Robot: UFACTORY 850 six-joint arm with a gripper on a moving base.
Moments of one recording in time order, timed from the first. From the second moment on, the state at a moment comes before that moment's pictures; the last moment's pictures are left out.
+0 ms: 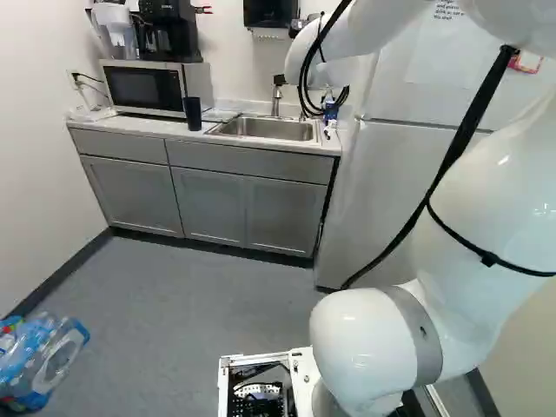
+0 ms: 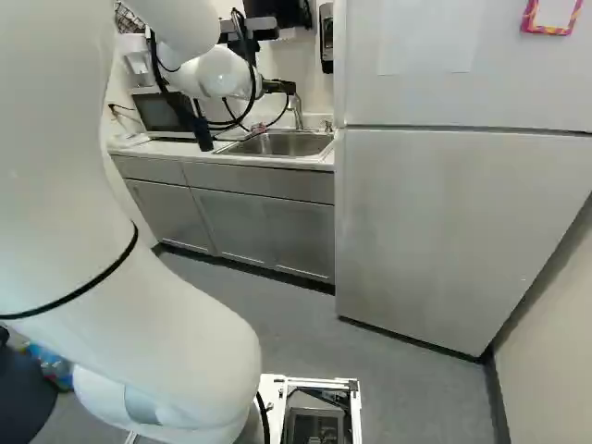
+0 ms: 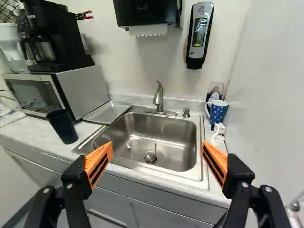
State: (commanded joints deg) arm 0.7 3.2 -57.6 0.0 19.0 0.0
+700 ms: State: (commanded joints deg) arm 0.7 3.2 -57.6 0.0 19.0 0.0
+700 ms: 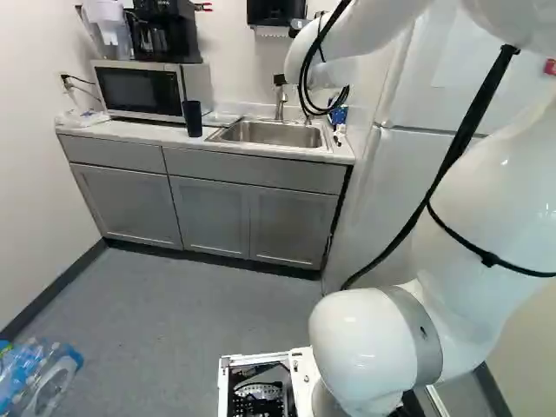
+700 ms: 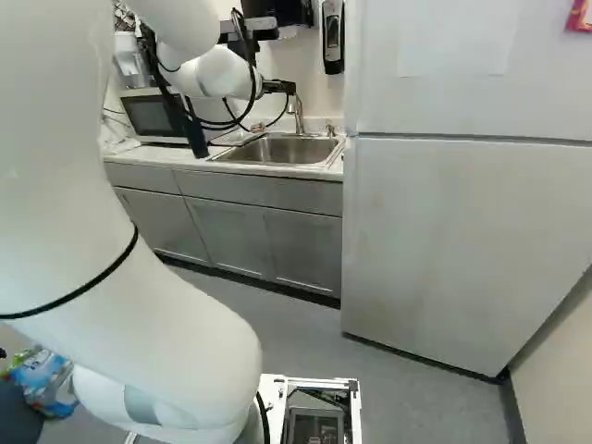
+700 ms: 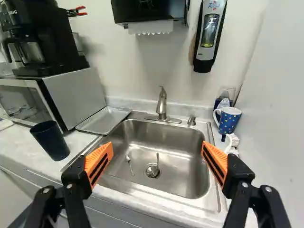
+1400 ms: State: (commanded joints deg) arm 0.7 3.2 -57.6 0.0 19.0 0.0
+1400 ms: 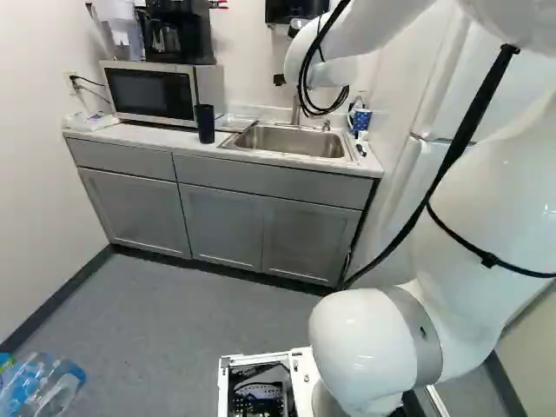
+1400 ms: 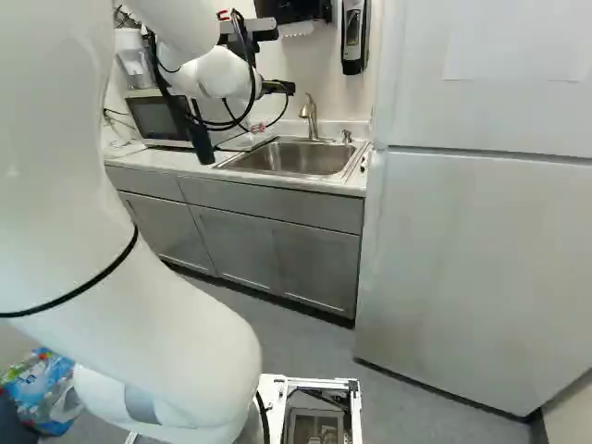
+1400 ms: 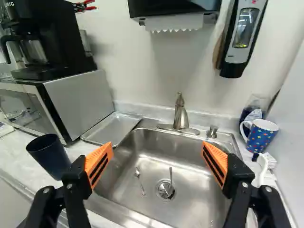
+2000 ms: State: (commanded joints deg) arm 0.7 3.2 -57.6 0.0 19.0 0.0
